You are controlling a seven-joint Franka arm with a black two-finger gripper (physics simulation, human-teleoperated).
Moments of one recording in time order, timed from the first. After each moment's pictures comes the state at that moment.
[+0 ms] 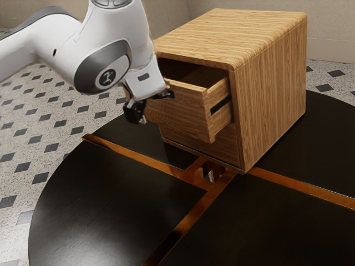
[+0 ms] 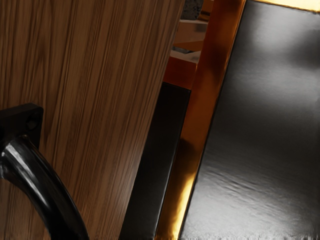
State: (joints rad) arm 0.11 0.01 -0.14 -1.57 0.40 1.89 1.19
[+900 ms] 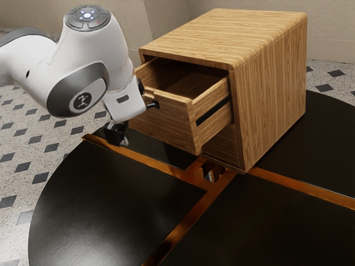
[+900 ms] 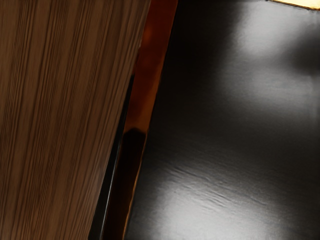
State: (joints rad) arm 0.10 -0.15 -0.12 -1.80 0.37 1.93 1.18
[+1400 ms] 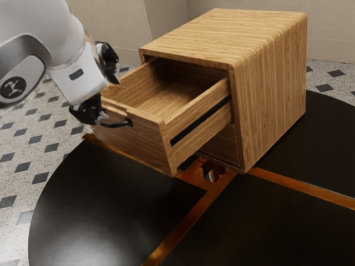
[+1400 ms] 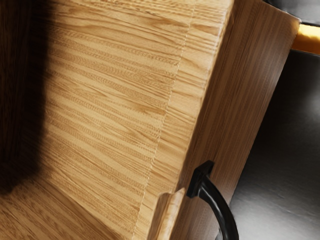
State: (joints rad) arm 0.01 -0.39 -0.11 -1.79 0.36 1.92 1.16
